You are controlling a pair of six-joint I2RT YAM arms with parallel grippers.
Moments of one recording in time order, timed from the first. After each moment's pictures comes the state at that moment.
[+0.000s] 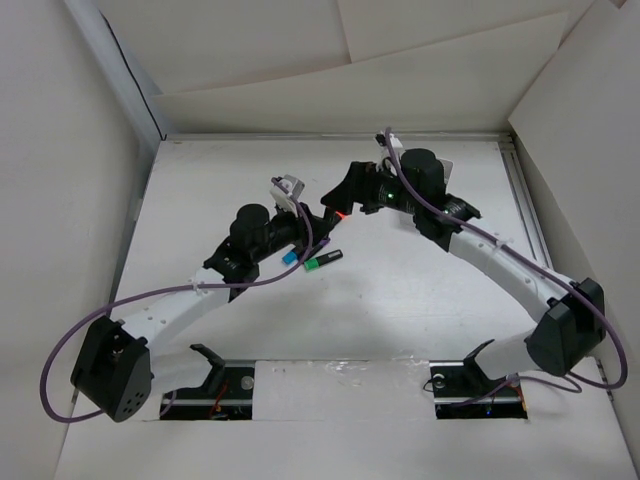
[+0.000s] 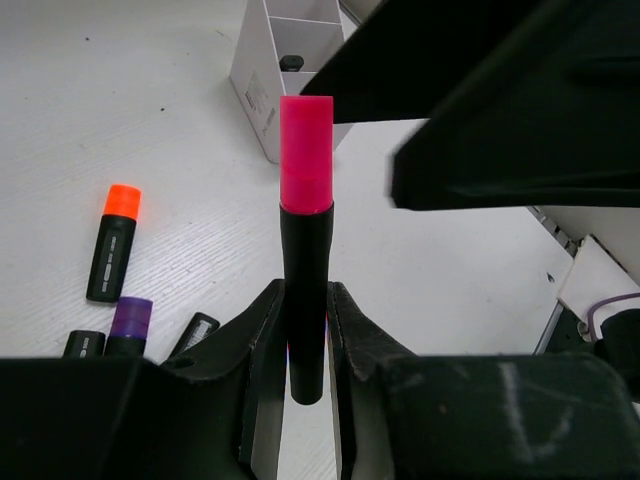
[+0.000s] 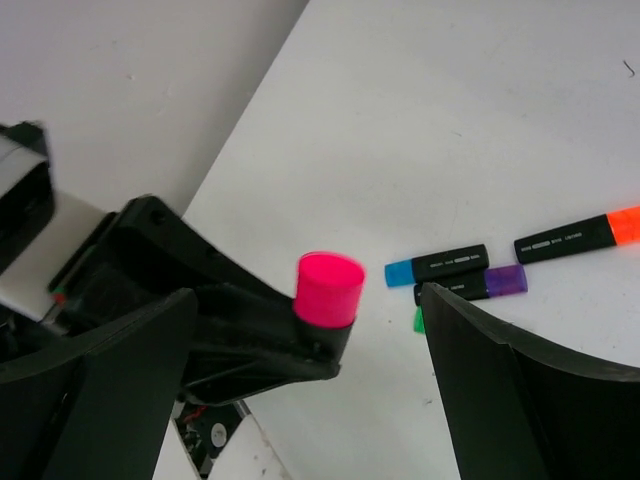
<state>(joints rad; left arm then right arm) -0.61 1.17 0.71 0.31 0.28 -0.41 0.60 1.39 1.22 -0.08 -0.35 0.56</state>
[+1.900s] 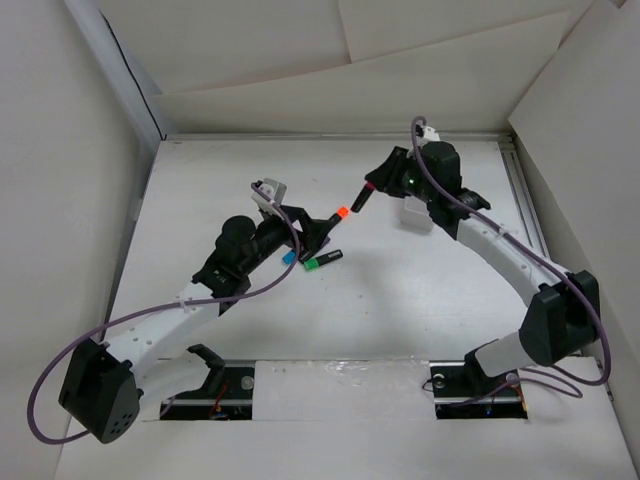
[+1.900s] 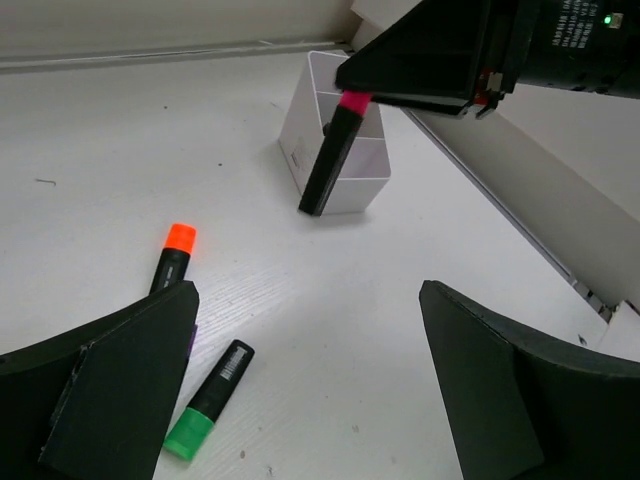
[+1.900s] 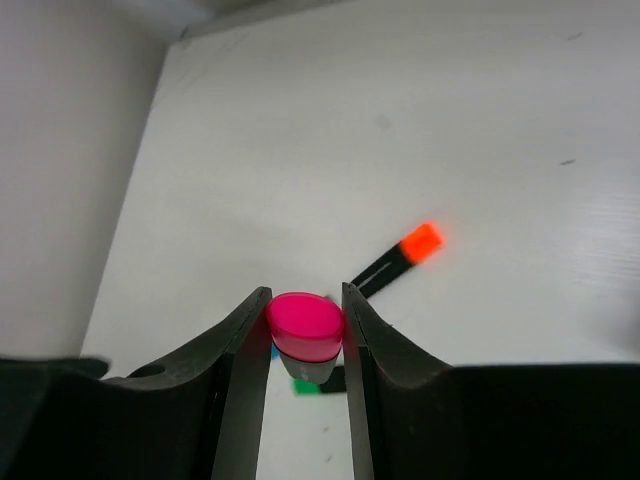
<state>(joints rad) -0.61 1.04 0.64 0.38 0.16 -0.38 0.43 1.47 1.21 -0.07 -0.21 0.59</state>
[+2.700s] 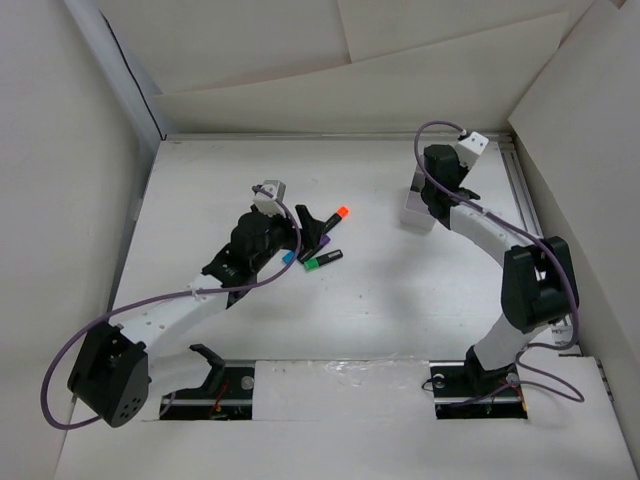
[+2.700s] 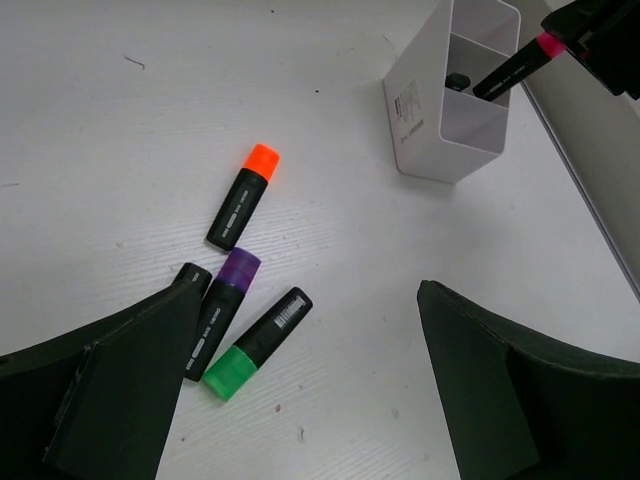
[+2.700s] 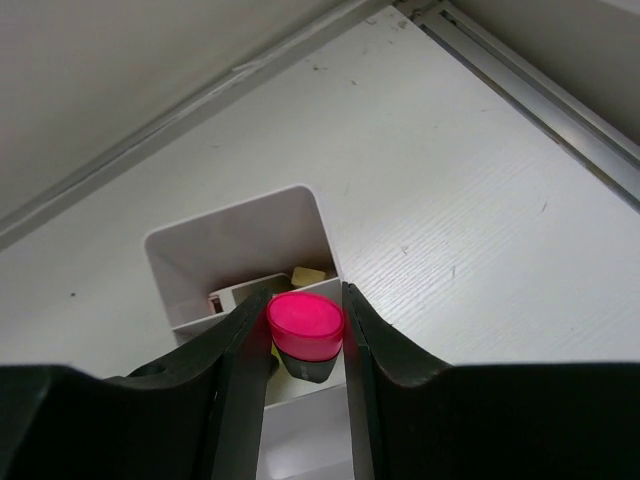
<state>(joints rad) -0.61 1.12 0.64 0.25 -0.05 -0.48 0.28 1.65 1.17 0.09 0.78 0.48</state>
